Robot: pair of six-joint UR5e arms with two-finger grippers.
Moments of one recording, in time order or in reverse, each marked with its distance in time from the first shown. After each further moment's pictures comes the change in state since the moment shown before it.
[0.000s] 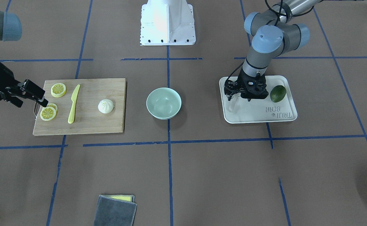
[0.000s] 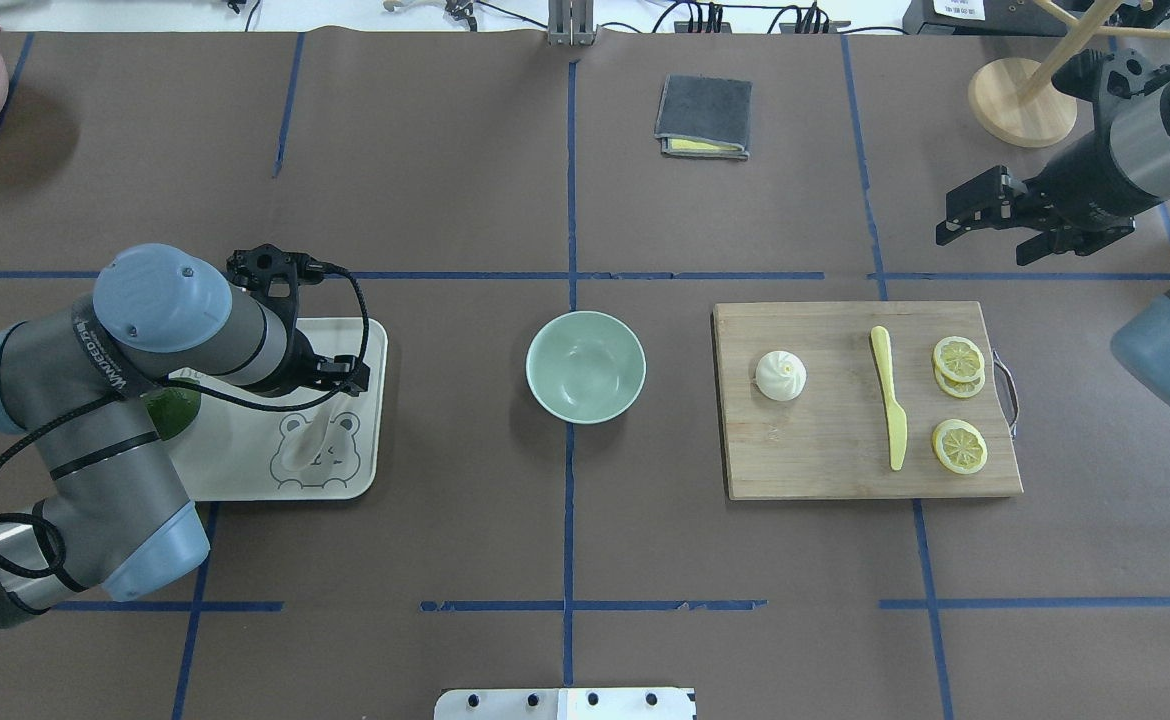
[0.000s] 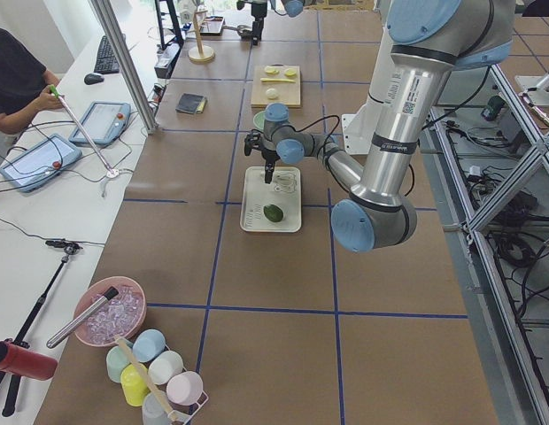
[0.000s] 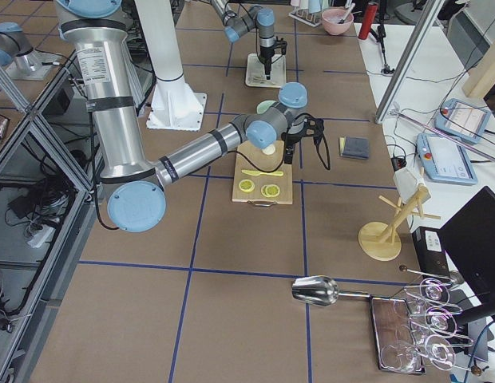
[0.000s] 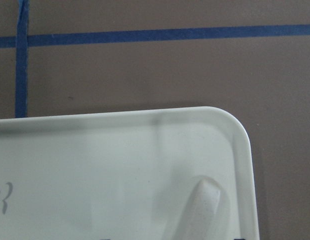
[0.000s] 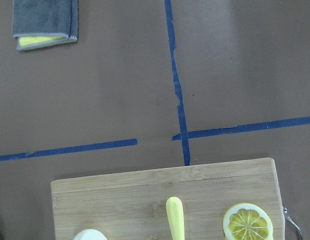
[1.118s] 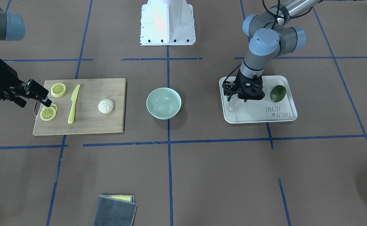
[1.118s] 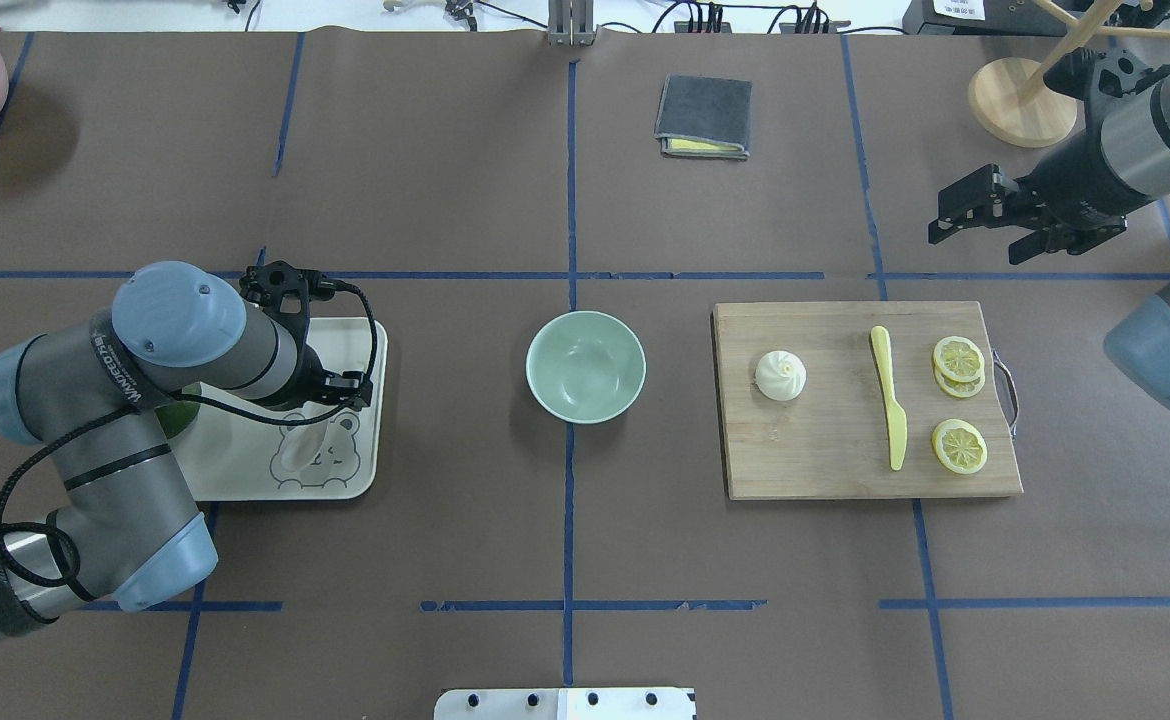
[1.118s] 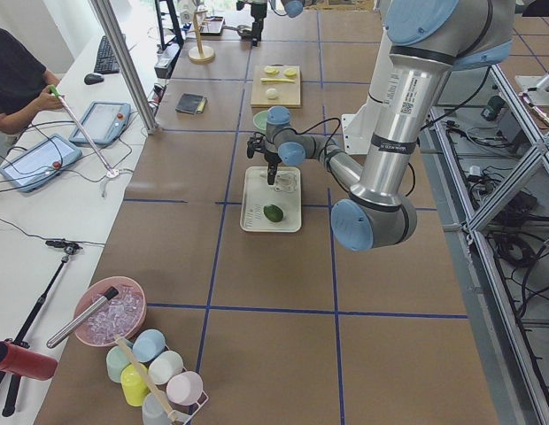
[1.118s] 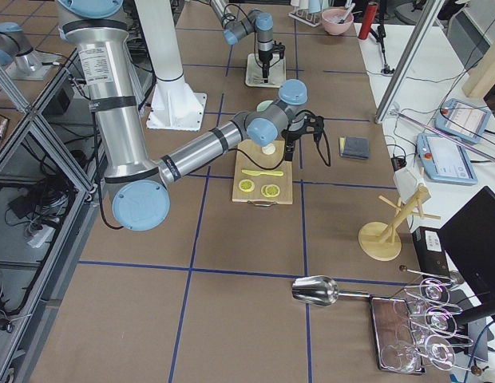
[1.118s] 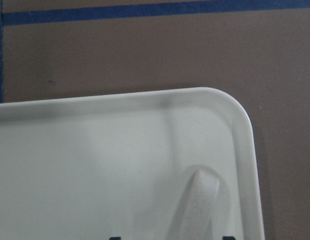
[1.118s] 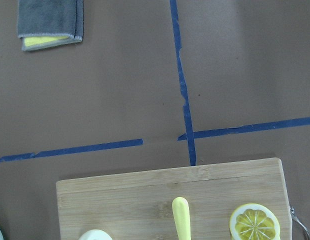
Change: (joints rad) left arm 0.027 -0.002 0.022 -0.010 0.000 0.002; right arm -0.005 0.006 0.001 0.000 -0.003 0.008
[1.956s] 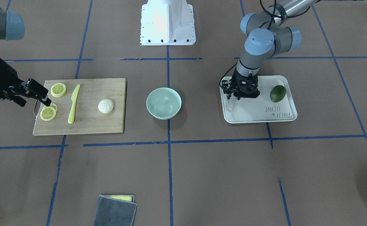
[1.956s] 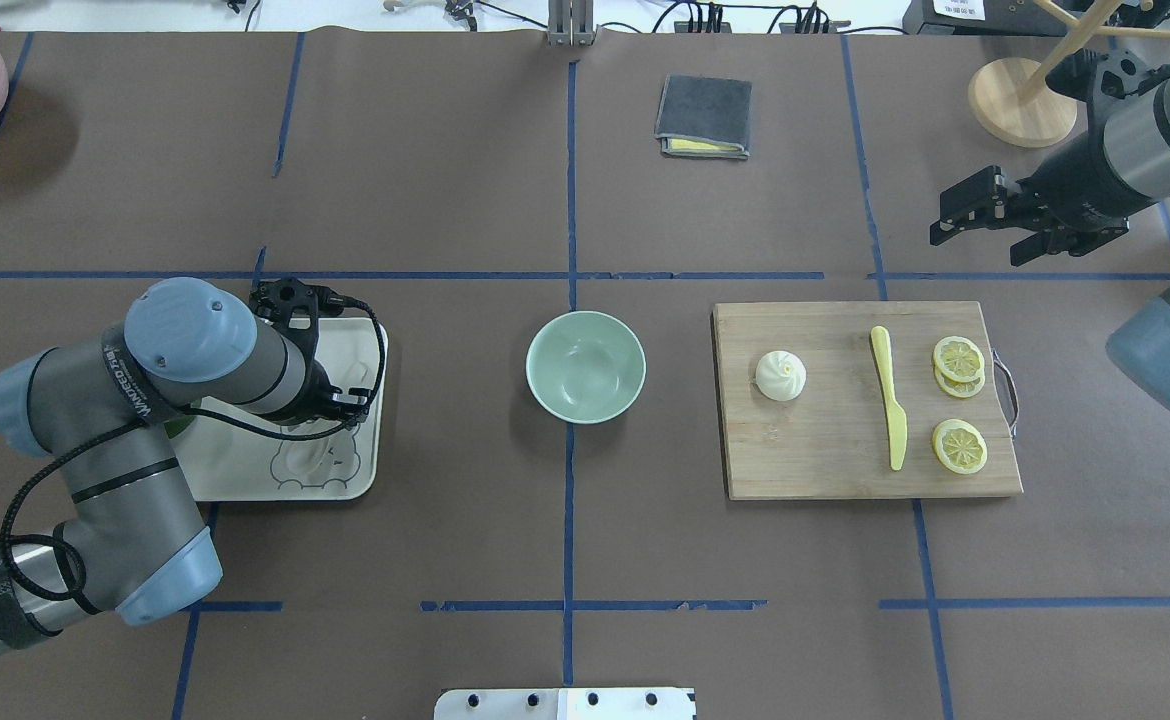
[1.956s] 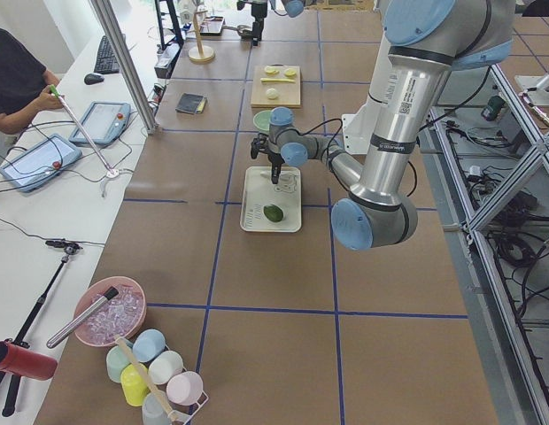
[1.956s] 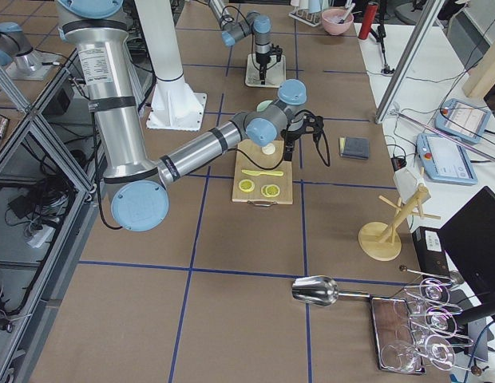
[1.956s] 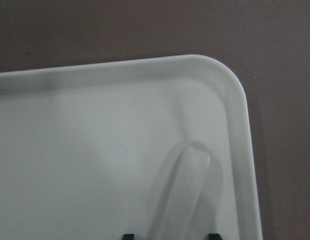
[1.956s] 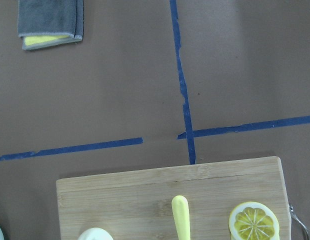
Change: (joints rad) left arm 0.020 0.002 -0.001 0.000 0.000 0.001; right arm 0.000 -0.004 0.006 0.000 0.001 0.000
